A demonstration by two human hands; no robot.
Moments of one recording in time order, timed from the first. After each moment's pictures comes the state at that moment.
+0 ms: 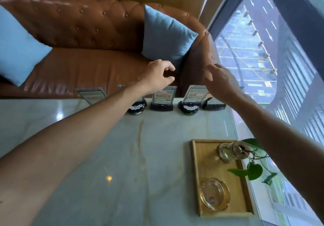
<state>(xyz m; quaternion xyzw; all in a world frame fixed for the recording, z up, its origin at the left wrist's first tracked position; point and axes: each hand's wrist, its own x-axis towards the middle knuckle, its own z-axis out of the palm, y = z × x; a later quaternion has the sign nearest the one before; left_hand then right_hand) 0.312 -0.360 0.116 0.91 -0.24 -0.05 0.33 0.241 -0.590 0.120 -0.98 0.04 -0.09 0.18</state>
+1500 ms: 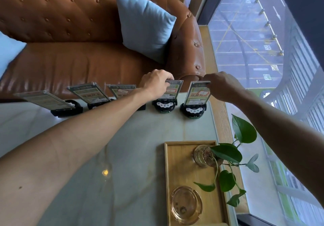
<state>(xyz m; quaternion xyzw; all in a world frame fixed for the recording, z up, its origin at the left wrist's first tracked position) 0.316 -0.516 0.041 0.94 -0.24 -0.12 0.21 0.250 -0.753 0.049 -1.00 0.01 0.08 0.05</state>
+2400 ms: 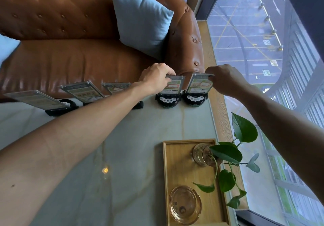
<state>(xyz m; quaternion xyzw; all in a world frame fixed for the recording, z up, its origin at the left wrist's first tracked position) 0.327 -0.526 0.042 0.93 -0.25 -0.13 0.23 0.258 -0.769 0.045 -0.99 0.04 0.06 0.08</state>
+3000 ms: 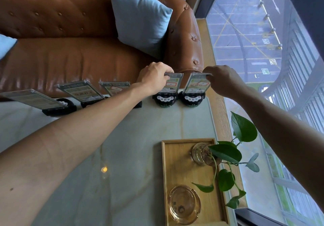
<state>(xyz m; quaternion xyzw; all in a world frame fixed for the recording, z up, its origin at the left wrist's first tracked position) 0.326 -0.527 0.033 0.93 -0.24 -0.11 0.24 0.257 -0.769 0.032 -0.99 0.02 0.03 0.12</state>
